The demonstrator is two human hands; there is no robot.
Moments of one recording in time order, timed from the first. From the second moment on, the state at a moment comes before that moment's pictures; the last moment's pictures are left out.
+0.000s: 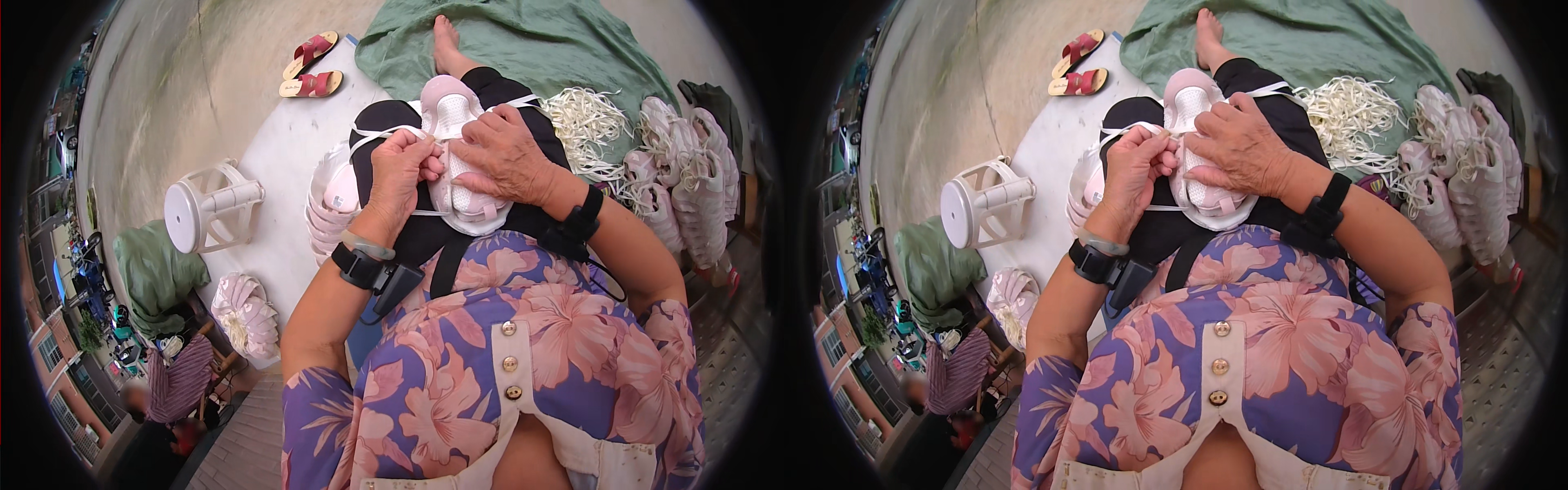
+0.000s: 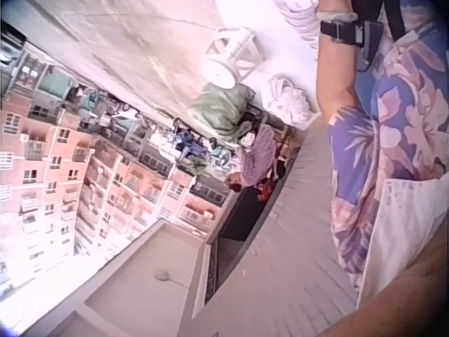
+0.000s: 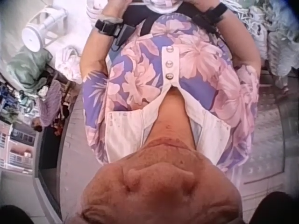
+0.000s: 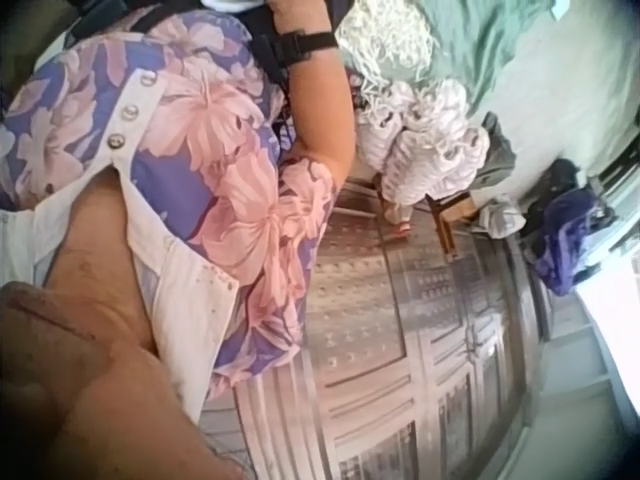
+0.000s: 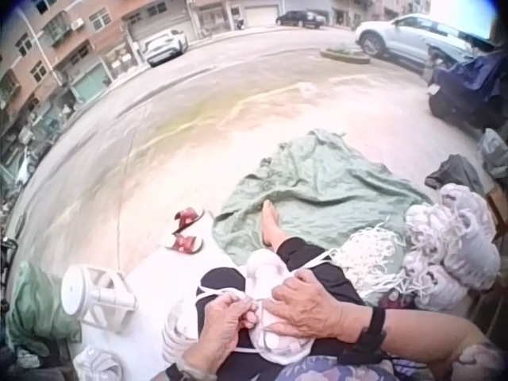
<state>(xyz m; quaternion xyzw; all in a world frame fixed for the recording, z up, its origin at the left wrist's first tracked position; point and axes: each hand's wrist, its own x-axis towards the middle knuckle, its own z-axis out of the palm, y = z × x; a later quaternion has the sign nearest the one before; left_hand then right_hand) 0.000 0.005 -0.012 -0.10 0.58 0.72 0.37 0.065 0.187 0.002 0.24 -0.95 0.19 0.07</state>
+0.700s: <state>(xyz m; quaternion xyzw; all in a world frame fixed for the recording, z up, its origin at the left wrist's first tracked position) 0.012 0.016 -0.019 -0.01 0.67 0.70 0.25 0.071 0.182 -0.003 0.20 -0.95 0.20 0.13</state>
